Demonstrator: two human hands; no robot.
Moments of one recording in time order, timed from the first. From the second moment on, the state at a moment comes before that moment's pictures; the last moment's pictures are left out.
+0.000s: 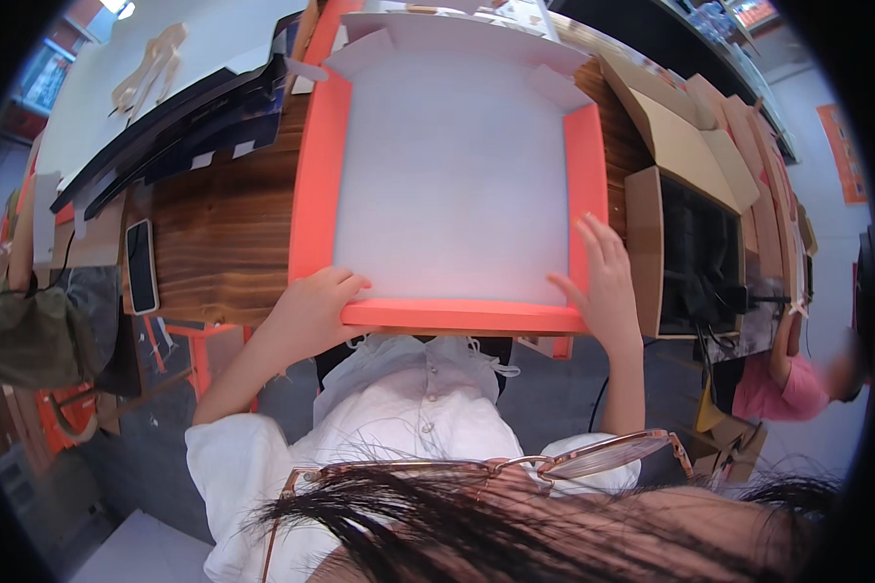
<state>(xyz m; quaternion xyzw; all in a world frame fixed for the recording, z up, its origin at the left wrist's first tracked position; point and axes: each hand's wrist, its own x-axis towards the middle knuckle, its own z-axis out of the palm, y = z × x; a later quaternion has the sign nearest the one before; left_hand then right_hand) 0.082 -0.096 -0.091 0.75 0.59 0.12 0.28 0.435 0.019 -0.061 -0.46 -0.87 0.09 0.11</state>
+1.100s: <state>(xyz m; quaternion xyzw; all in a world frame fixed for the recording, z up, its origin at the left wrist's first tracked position) 0.005 -0.055 -0.091 0.88 0.43 0.04 0.18 0.427 -0.026 -0.094 -0.39 -0.91 0.10 0.09</state>
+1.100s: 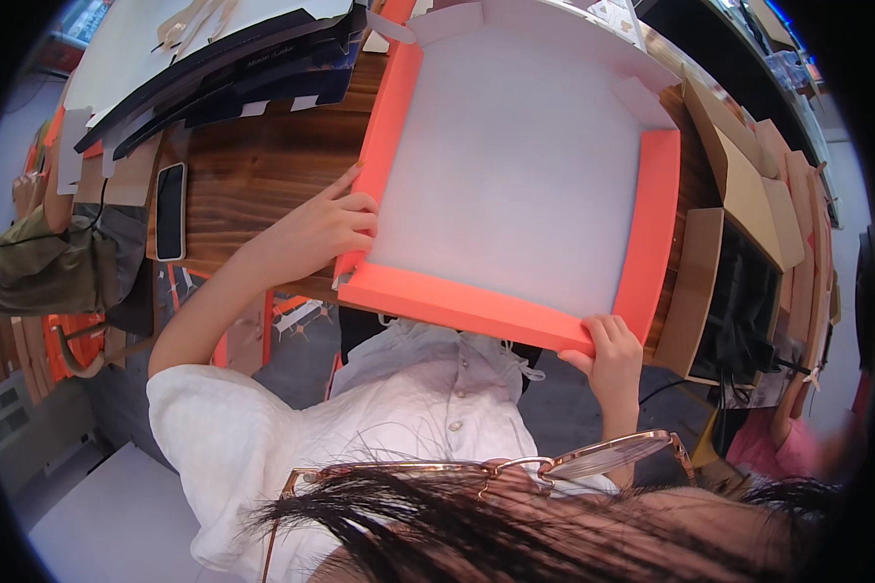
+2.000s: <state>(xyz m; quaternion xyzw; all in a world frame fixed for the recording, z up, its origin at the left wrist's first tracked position) 0.015 -0.057 -0.085 0.87 0.45 -0.01 0.21 0.424 -0.015 -0.096 -0.37 -0.92 0.13 0.06</state>
